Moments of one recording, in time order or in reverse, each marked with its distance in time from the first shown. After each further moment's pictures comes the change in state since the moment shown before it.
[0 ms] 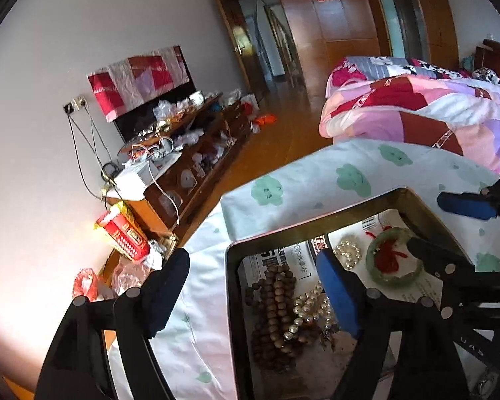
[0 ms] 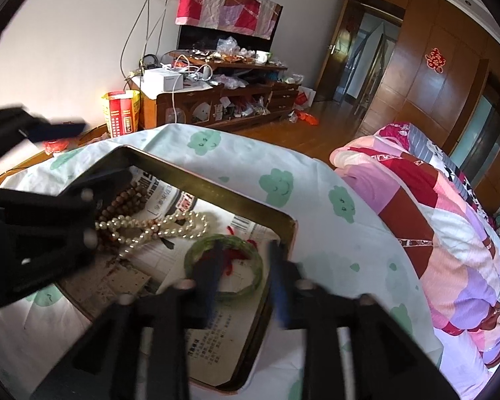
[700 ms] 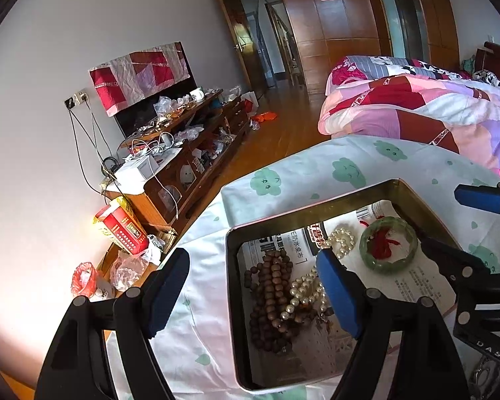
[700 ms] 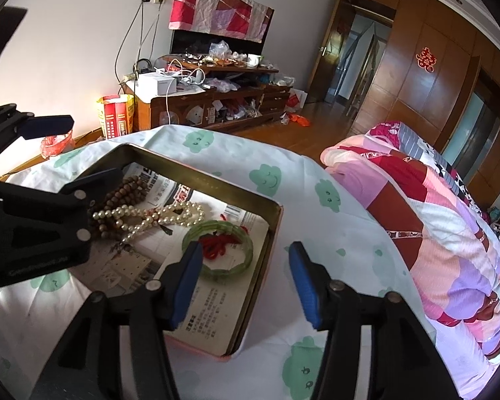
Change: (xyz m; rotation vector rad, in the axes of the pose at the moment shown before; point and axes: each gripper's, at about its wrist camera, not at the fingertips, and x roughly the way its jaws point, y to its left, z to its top) left arm -0.011 0.002 -0.010 -0.018 0.017 -0.002; right arm -0.017 -0.002 -0.010 0.013 -0.009 -0.024
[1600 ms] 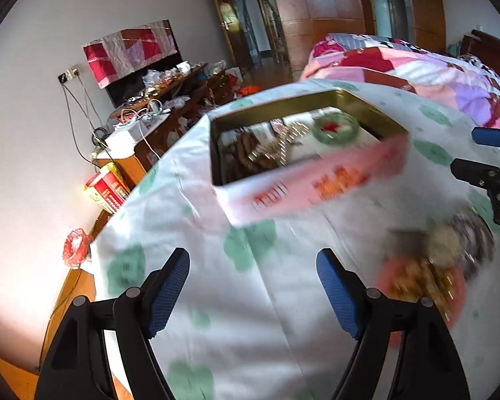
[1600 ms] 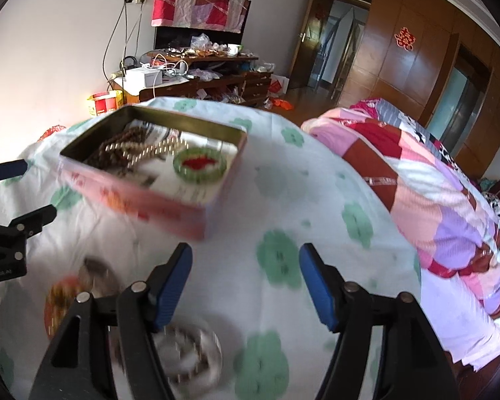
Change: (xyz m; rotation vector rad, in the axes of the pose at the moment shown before) left arm -0.076 -0.013 -0.114 0.020 0.104 -0.079; right arm -0.061 -0.015 -0.085 0.088 0.047 -0.034
